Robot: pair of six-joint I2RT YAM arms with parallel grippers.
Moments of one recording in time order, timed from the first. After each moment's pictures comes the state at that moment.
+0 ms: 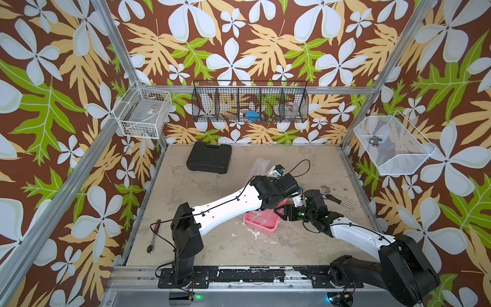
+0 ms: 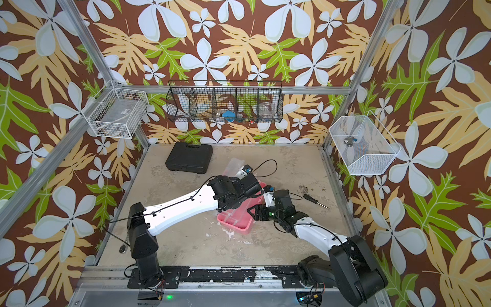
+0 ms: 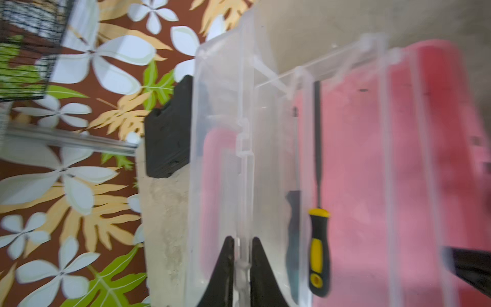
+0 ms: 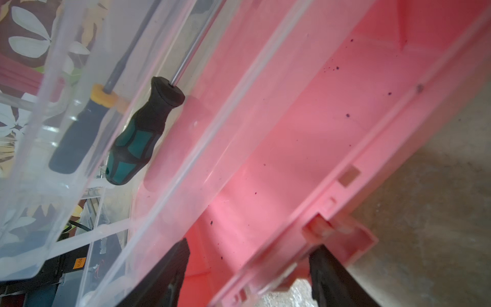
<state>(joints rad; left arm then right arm) -1.08 1.85 1.81 -1.16 -0.75 -0.31 0.42 1.25 0.47 0.07 -0.48 0.47</state>
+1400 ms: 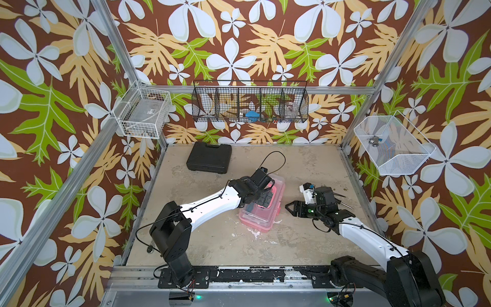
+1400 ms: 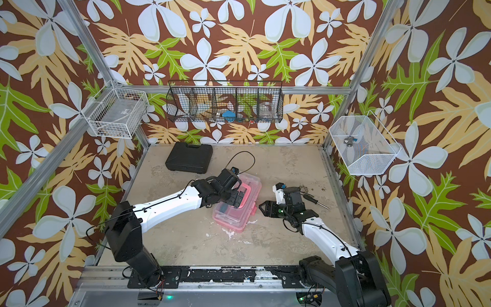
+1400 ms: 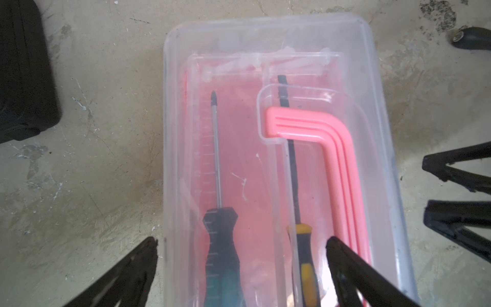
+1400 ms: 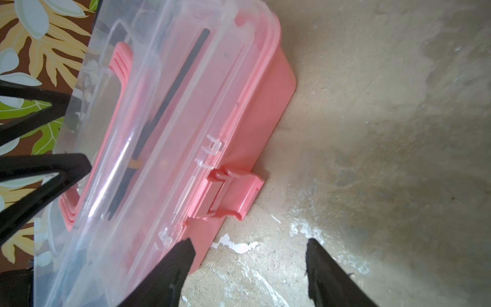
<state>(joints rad) -0.84 1.70 1.33 -0.61 -0.23 -0.32 0.26 1.14 0.51 -0.18 -0.44 0.42</state>
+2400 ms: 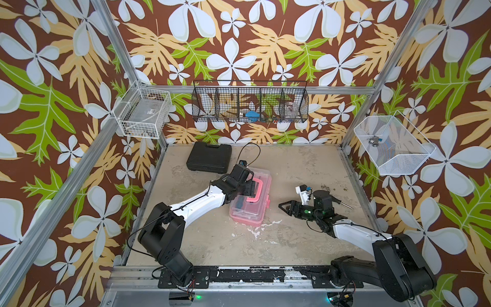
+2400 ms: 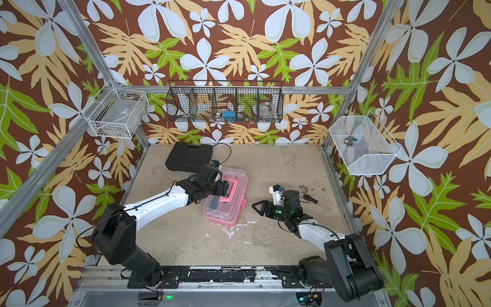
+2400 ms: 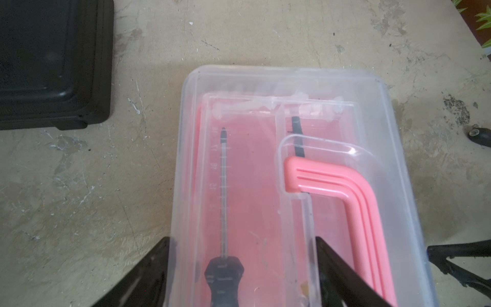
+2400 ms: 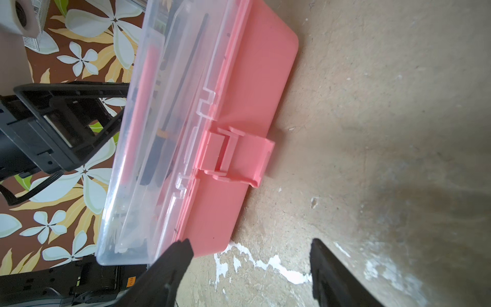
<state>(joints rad) -0.64 1.61 1.13 -0.39 -0.13 -0.40 0.26 1.28 0.39 0.26 -0.65 0.64</state>
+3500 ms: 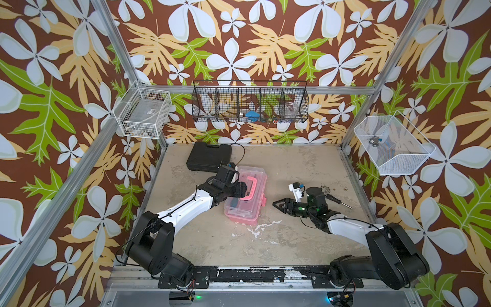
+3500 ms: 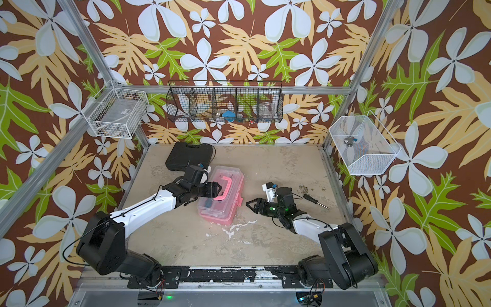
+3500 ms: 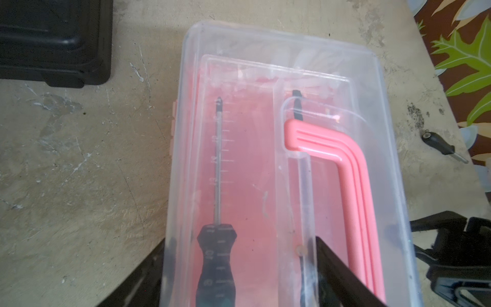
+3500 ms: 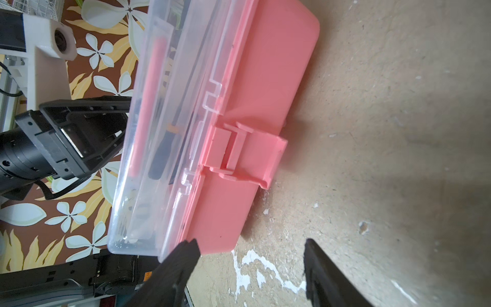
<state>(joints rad) -0.50 1.49 0.97 -0.29 0.07 -0.42 0.35 1.38 0.46 0.34 -0.66 0.71</state>
